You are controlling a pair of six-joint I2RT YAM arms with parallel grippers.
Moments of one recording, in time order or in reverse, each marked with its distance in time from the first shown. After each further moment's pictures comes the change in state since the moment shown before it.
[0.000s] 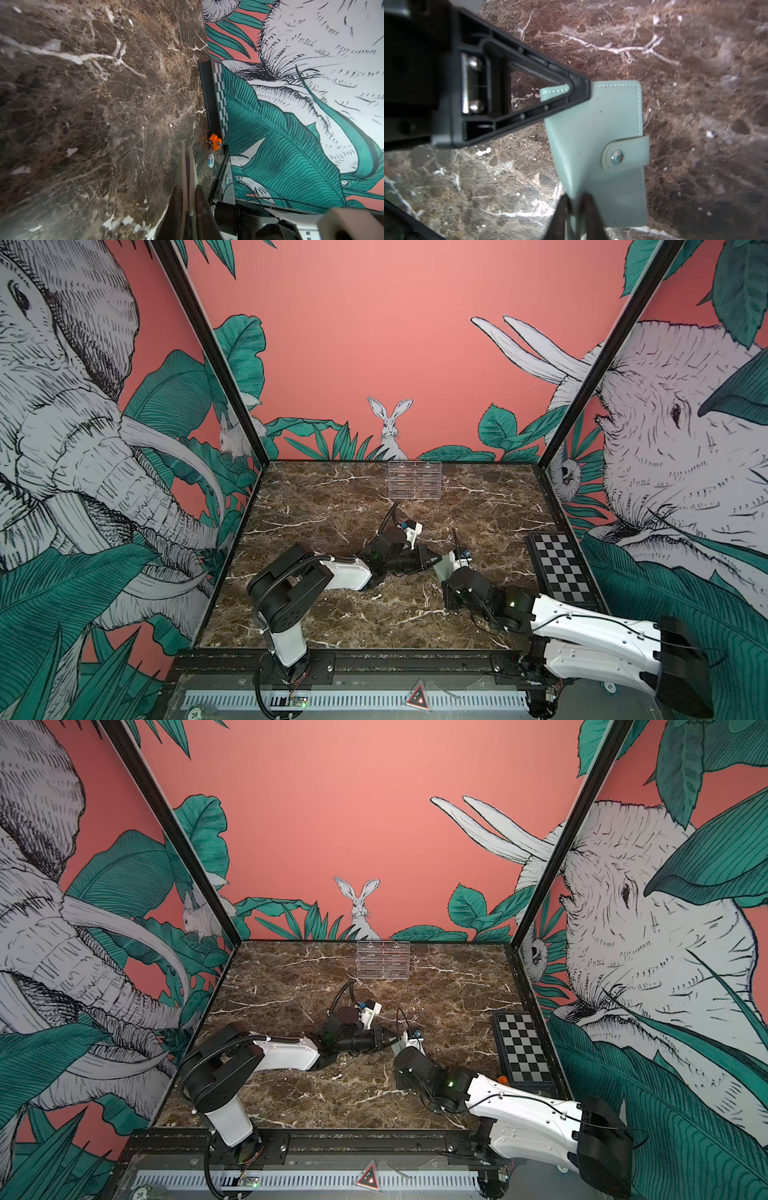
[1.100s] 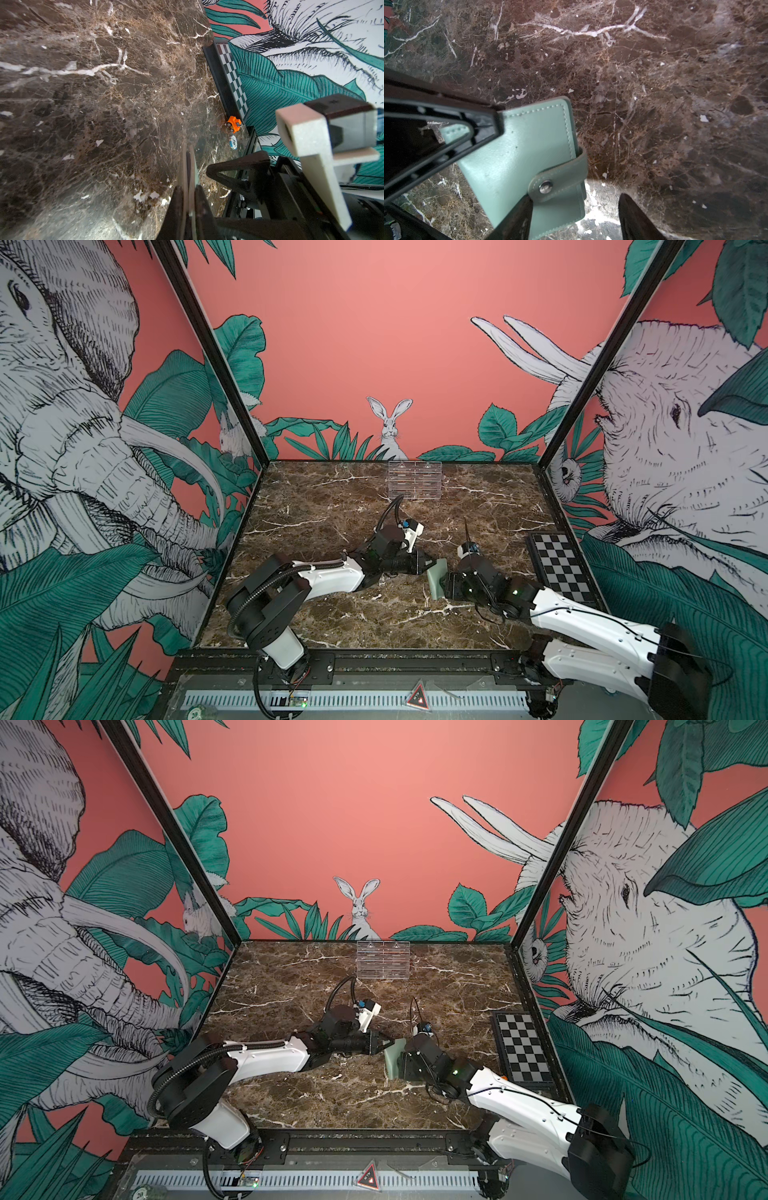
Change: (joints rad) left arm -0.007 -0.142 0.004 -0.237 -0.031 0.292; right arm -0.196 0.032 0.006 -0.025 -0.195 -0.003
